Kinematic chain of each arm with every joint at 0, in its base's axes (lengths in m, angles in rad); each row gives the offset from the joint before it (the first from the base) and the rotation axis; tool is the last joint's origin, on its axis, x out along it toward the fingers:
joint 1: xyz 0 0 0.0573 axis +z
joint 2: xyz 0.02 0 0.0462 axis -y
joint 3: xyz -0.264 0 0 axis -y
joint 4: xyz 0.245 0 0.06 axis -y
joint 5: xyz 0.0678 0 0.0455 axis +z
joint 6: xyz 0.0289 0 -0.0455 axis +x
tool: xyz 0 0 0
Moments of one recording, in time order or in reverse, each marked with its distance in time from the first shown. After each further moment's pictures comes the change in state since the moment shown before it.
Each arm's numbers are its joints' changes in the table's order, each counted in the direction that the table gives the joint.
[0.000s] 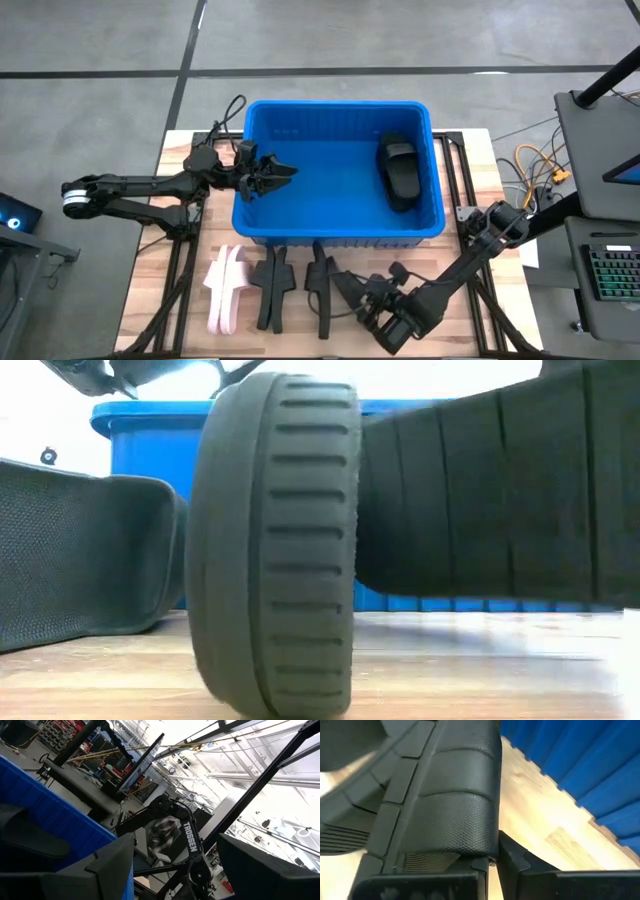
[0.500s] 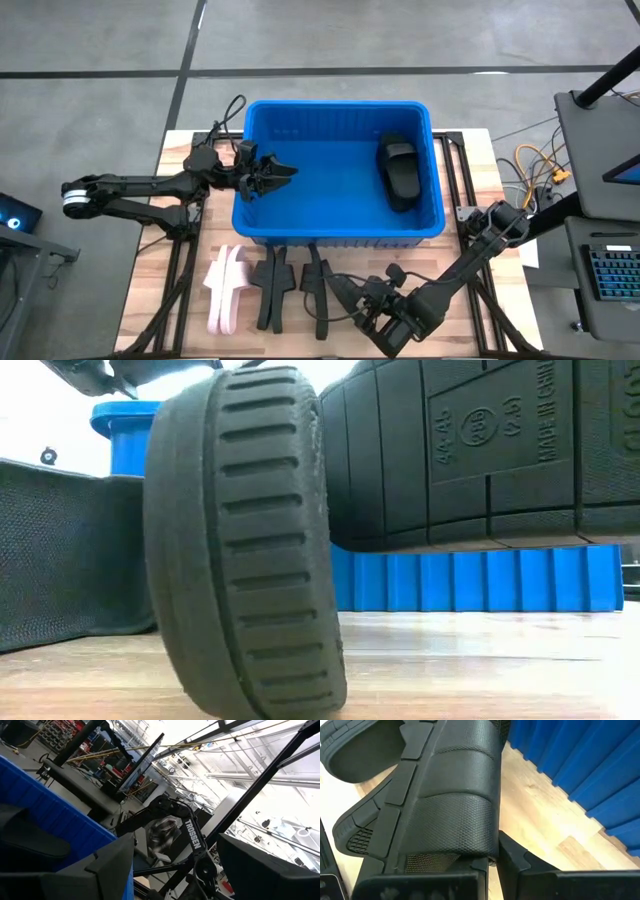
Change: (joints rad) left arm 0.000 0.000 0.000 0.000 -0.001 0.000; right arm 0.000 0.002 0.068 -0.006 -0.008 -0.038
